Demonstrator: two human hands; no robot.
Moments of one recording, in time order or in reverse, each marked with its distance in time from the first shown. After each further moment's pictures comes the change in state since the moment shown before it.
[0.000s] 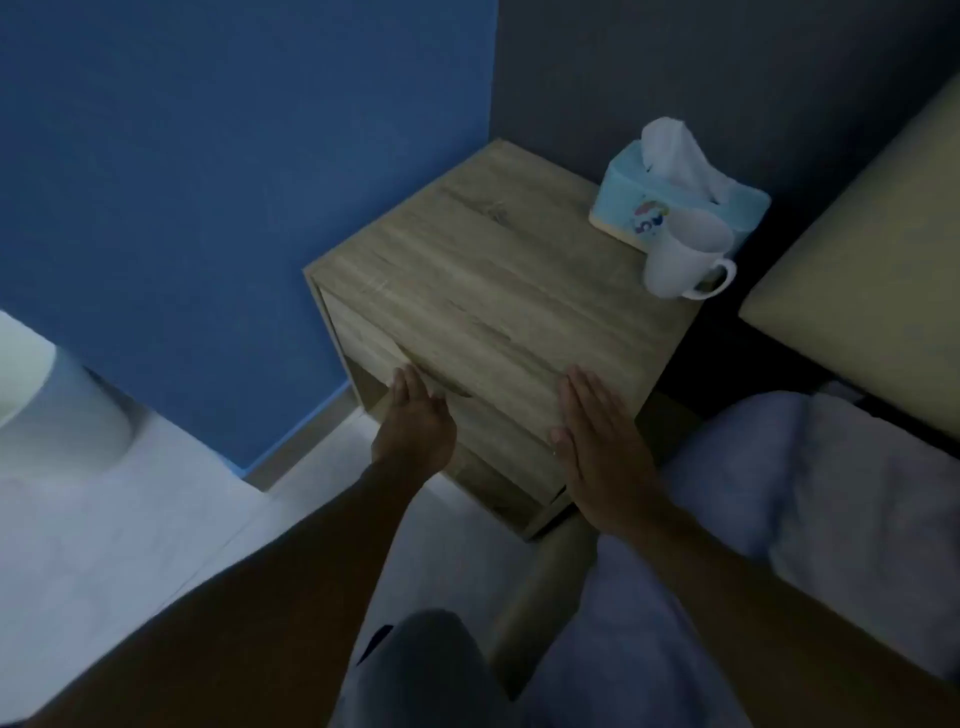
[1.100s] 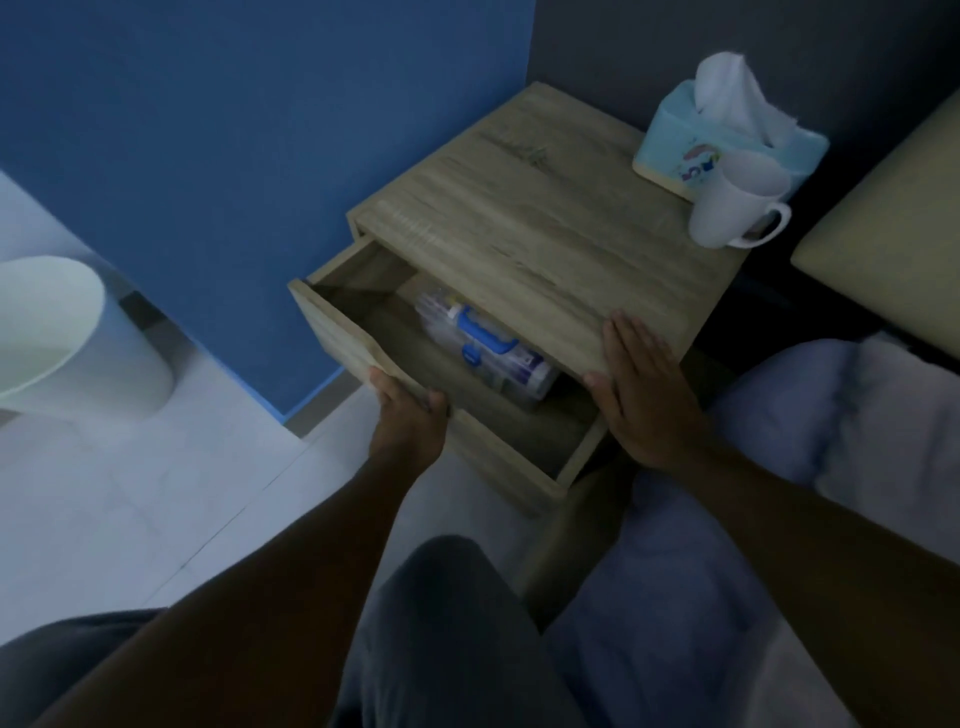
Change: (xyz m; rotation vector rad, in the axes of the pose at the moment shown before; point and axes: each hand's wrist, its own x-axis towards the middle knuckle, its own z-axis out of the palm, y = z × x) left_hand -0.052 -0.068 -0.025 -0.387 -0.013 -0.193; right_hand 0.002 -0.006 -0.006 -0.118 -0.091 0.048
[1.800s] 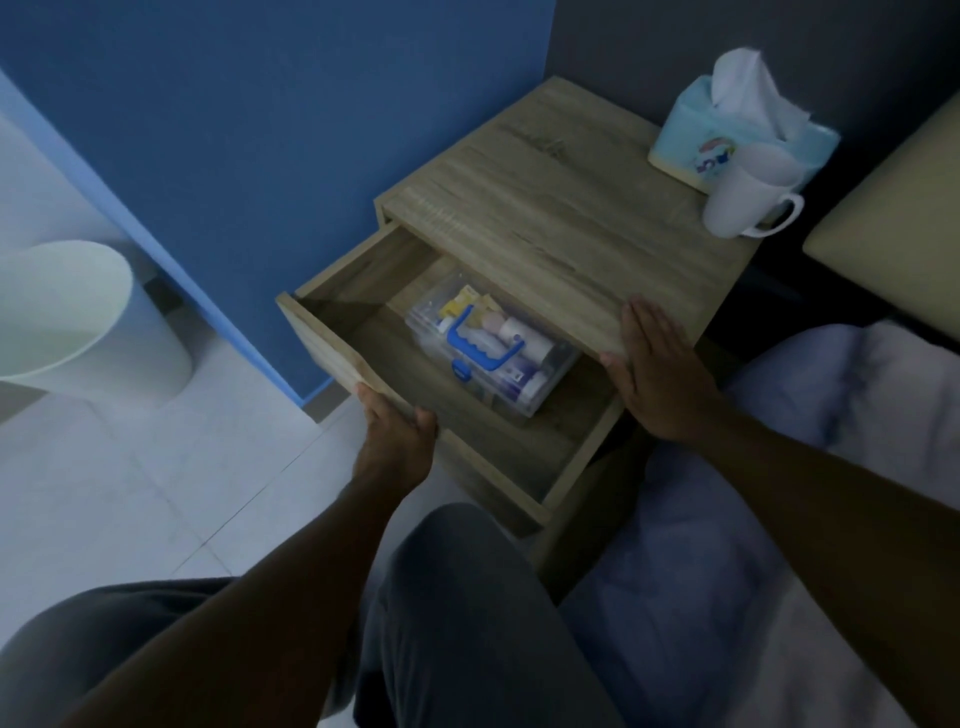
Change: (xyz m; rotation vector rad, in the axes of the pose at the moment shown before) left_hand -0.030 -0.045 -0.031 0.014 0.028 -0.002; right_hand 0.000 -0.005 -0.003 -0.022 -0.051 0.017
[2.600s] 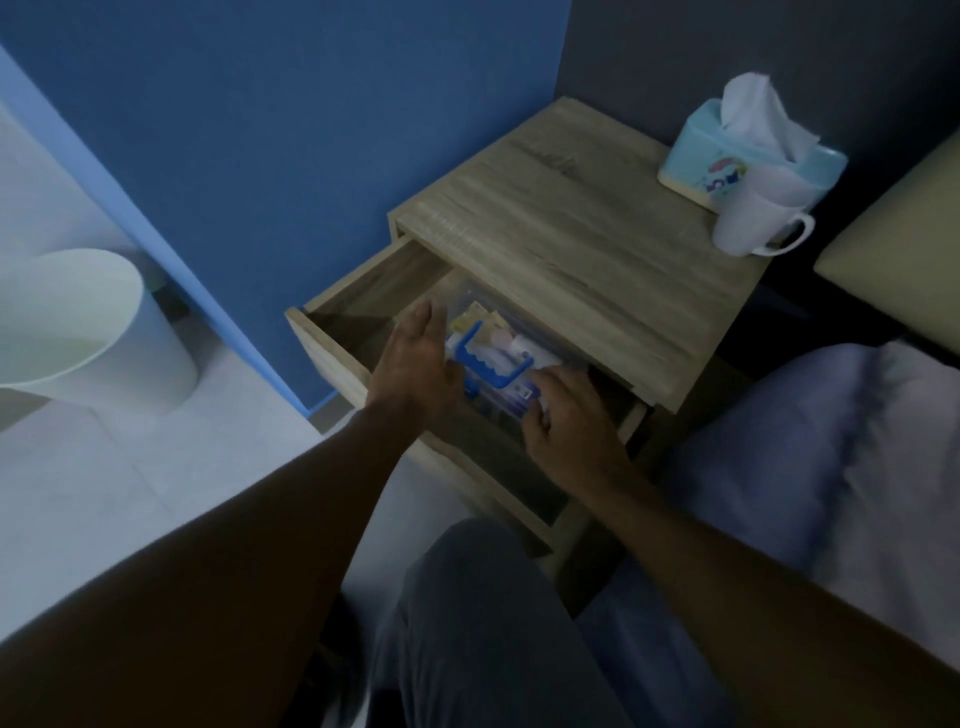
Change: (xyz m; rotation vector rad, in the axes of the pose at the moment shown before) left_hand 0.037 0.078 -0.024 0.552 0.099 0.538; right_hand -0.022 -0.129 0.003 0.439 0.100 0.047
